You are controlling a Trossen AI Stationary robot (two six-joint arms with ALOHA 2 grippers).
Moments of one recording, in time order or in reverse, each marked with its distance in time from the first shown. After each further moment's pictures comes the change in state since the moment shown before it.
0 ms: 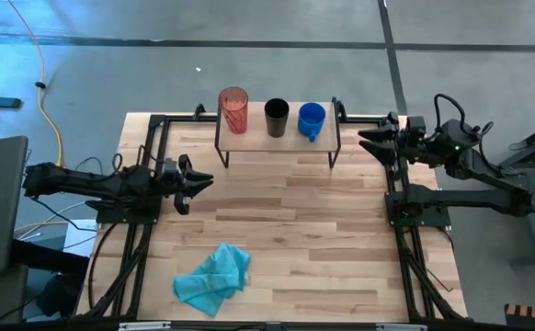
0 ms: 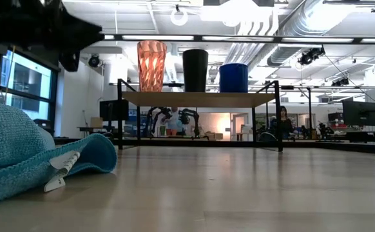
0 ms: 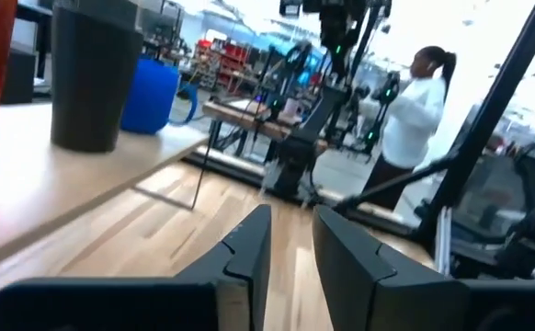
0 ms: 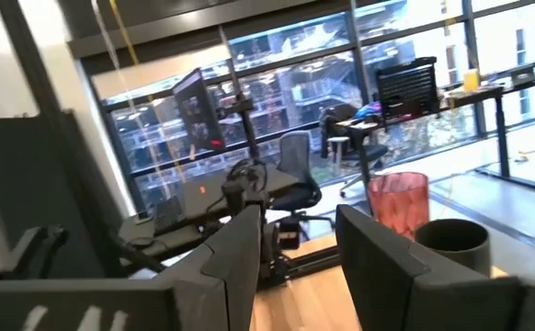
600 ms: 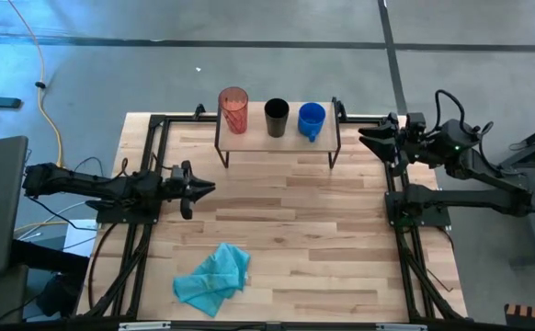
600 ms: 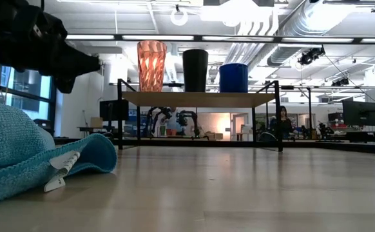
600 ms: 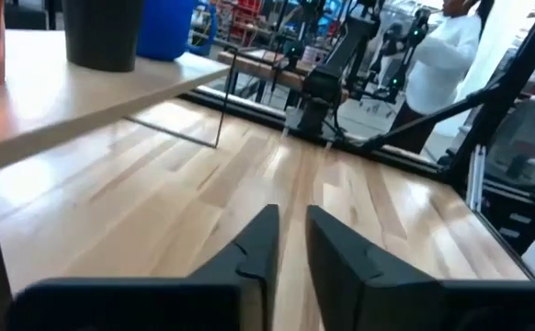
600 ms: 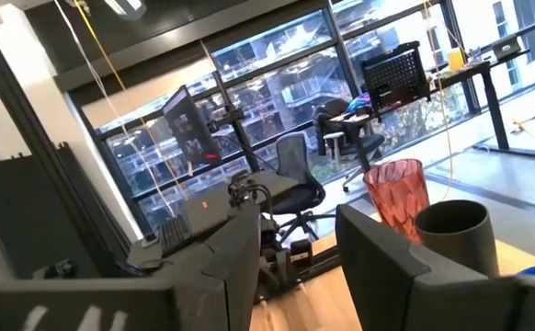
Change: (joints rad) left arm 0.000 0.001 -0.103 -0.044 -0.002 0.013; right arm 0.000 0.000 0.000 0.000 0.054 0.128
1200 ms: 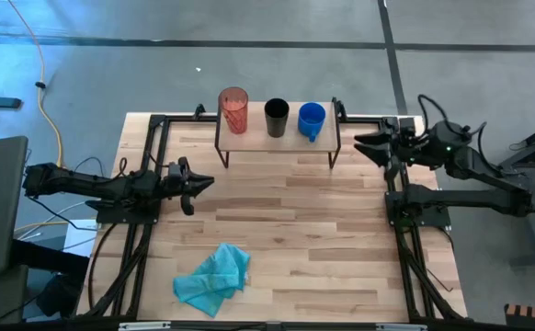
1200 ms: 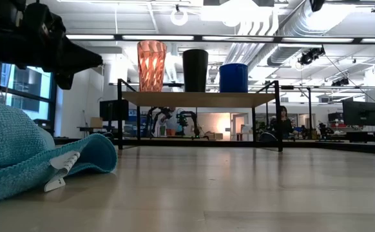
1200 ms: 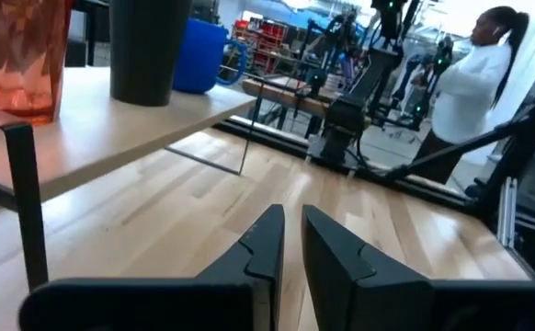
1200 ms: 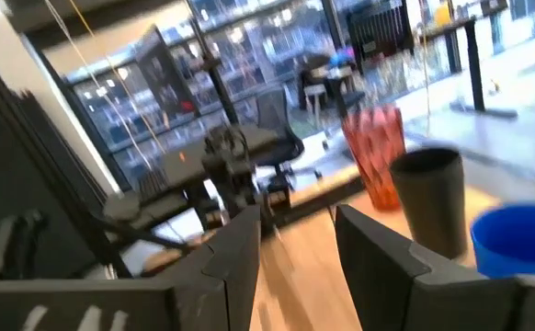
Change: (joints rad) left arm 0.000 0.000 0.002 0.052 -0.090 0.011; right arm 0.000 0.000 0.000 -0.147 0.000 -0.042
